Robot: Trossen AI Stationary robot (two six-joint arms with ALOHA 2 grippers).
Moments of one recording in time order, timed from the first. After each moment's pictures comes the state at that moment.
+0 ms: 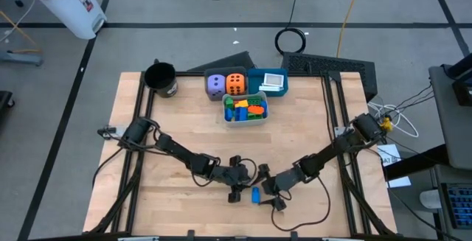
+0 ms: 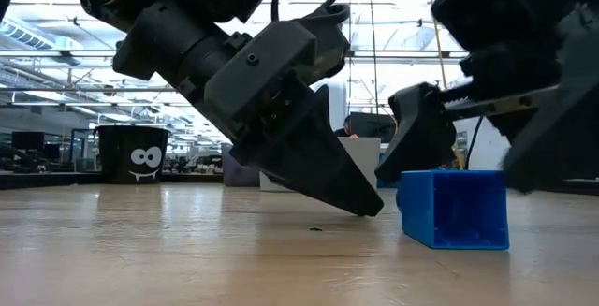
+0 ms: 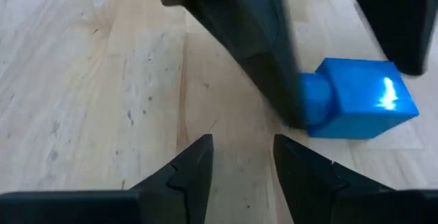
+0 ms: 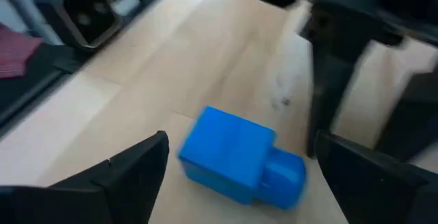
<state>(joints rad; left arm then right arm) -0.35 2.09 1.10 0.28 -0.12 -0.31 0.51 1.86 0.69 0.67 0.05 0.07</state>
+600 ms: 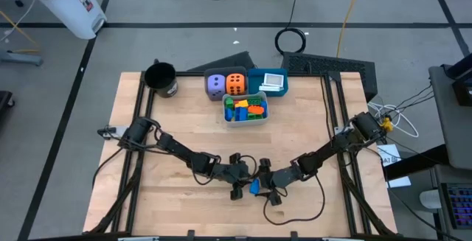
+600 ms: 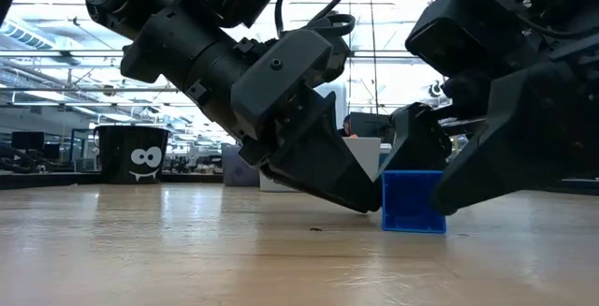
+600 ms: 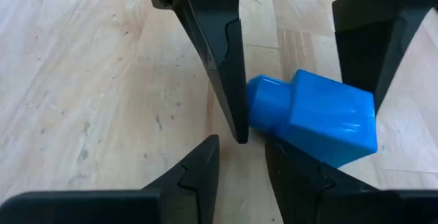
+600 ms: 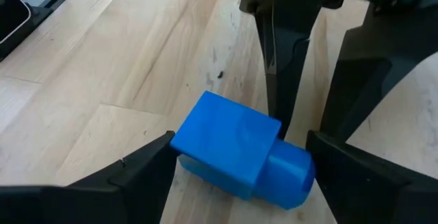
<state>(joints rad) -0.35 2.09 1.09 0.36 -0.15 -0.35 0.47 1.86 0.70 0.55 0.21 0.15</state>
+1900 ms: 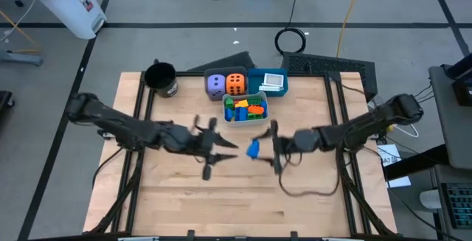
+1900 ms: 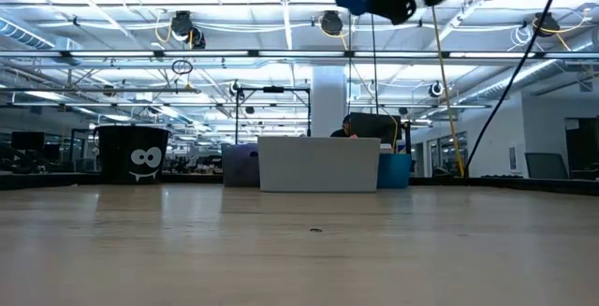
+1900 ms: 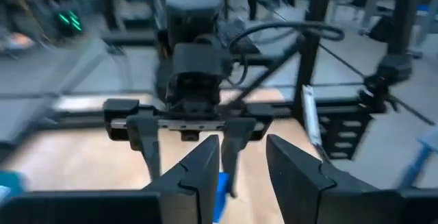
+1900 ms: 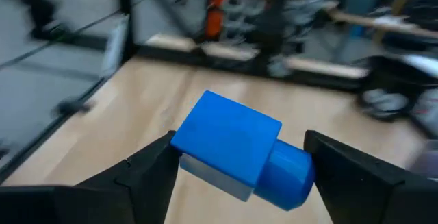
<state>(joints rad) -0.33 1.40 1.09 0.14 -0.20 -0.05 0.31 1.33 0.70 0.42 0.24 -0.07</state>
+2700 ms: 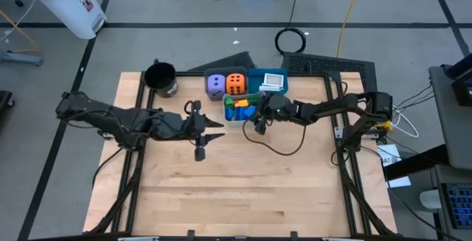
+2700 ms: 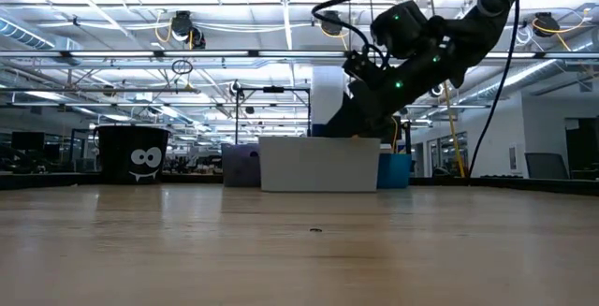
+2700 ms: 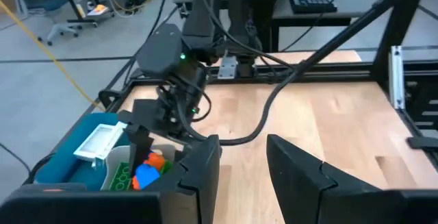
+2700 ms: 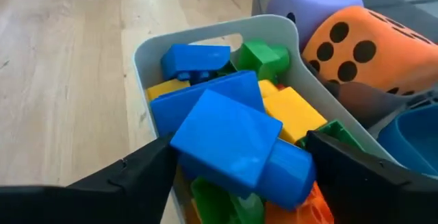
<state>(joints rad) -0.25 1.21 1.09 -0.21 -0.37 -0.03 -0.27 1.63 0.70 0.46 0.08 -0.04</state>
